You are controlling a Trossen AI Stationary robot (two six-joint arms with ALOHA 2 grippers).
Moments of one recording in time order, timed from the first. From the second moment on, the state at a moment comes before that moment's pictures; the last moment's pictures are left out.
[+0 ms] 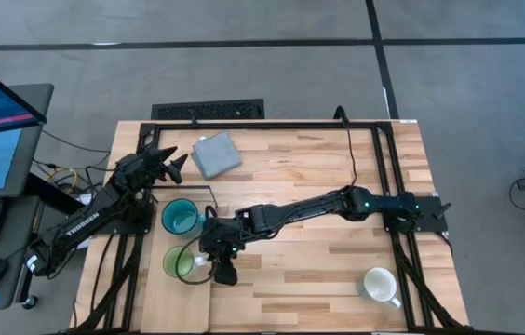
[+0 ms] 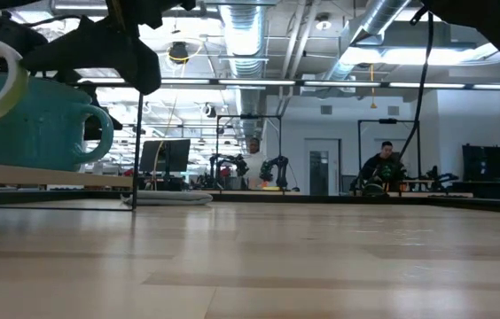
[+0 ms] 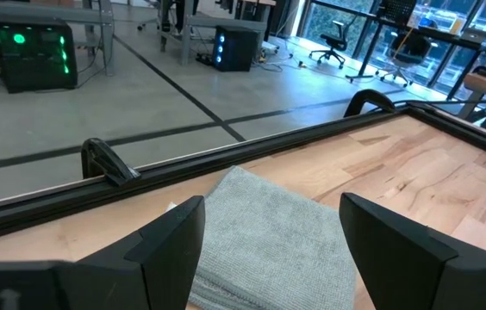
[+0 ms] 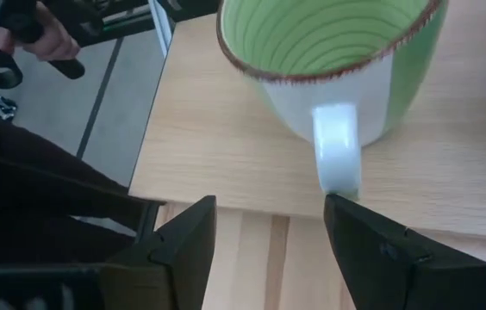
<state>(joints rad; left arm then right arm) 0.82 0.20 0.02 -0.01 -0.01 -0.22 0.23 2.48 2.36 -0.65 -0.34 0.26</state>
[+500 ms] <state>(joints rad) 0.82 0.20 0.02 -0.01 -0.01 -0.23 0.23 2.48 2.36 -0.65 -0.34 0.26</state>
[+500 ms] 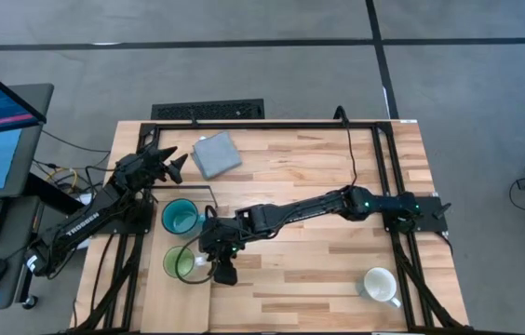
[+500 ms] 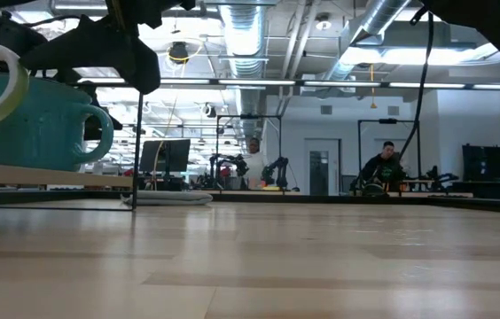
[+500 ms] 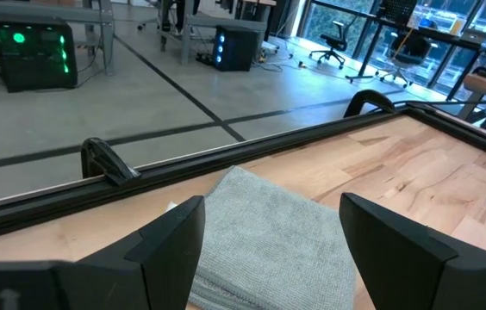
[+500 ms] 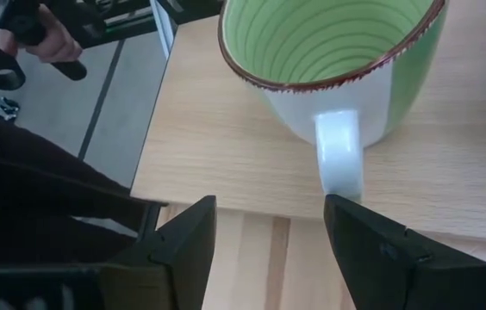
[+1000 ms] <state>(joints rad) 0.82 0.20 0.02 -0.01 -0.01 -0.23 0.24 2.48 2.36 -0.73 -0.34 0.34</state>
